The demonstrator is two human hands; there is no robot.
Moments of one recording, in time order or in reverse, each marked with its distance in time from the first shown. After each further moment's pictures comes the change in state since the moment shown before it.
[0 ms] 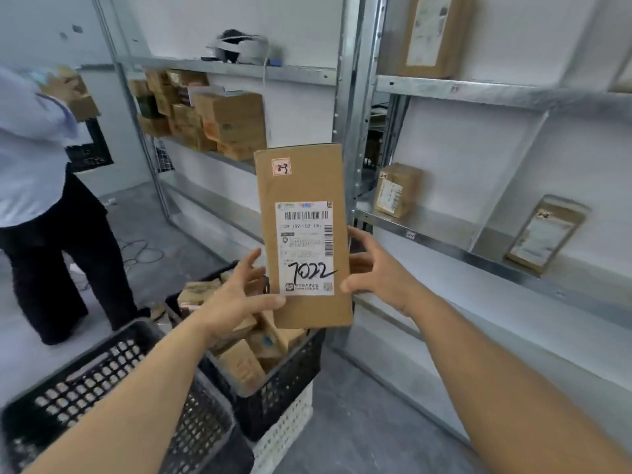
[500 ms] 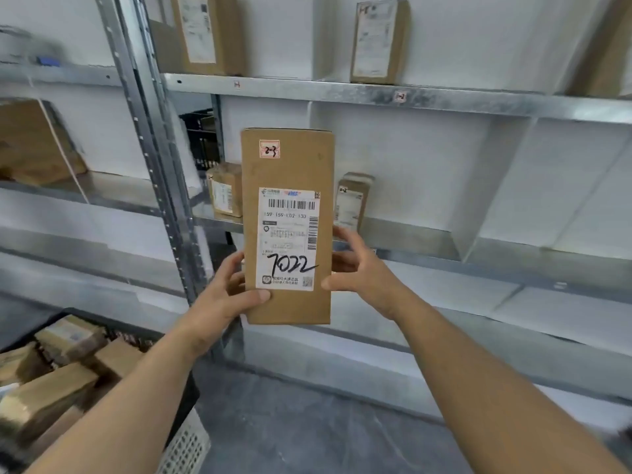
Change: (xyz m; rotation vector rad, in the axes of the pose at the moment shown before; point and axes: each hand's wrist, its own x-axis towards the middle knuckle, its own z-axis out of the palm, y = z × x) left_hand 0.046 0.072 0.258 -0.204 -0.361 0.111; right_hand -0.181 0.073 -0.191 0.095 0.402 -0.008
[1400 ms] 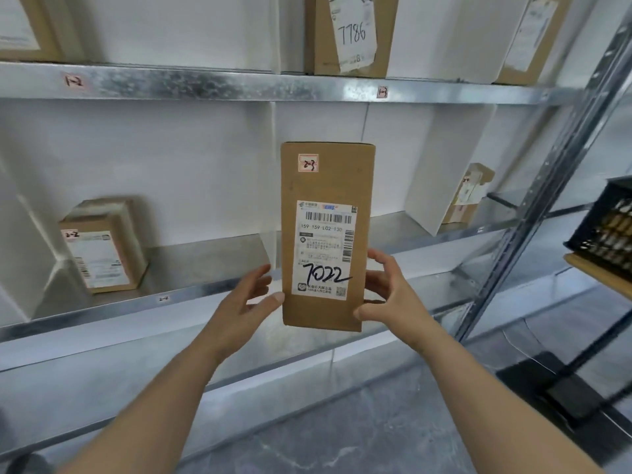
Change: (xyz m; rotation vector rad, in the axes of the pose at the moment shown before) left_hand 0.182 -0.010 0.335 0.381 -0.483 0.137; right_hand -0.155 0.094 -0.276 -0.133 0.775 0.229
